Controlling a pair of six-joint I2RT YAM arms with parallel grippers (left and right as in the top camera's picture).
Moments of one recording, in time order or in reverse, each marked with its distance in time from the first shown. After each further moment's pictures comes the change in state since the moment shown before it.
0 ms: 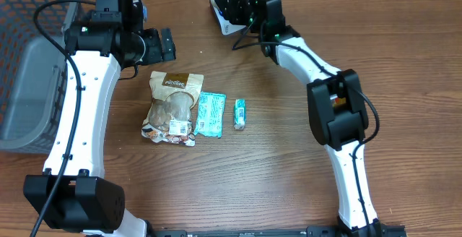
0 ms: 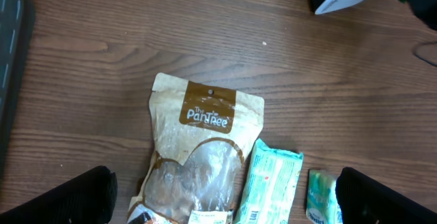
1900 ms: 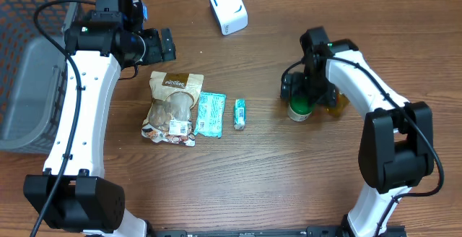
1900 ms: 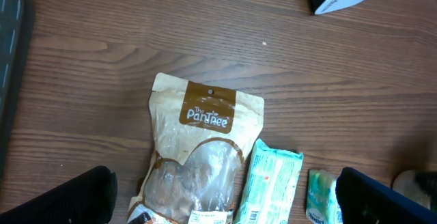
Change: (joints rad) left arm 0.000 0.000 0.000 0.000 0.000 0.000; right arm -0.137 -0.493 -0.456 -1.154 0.233 -0.173
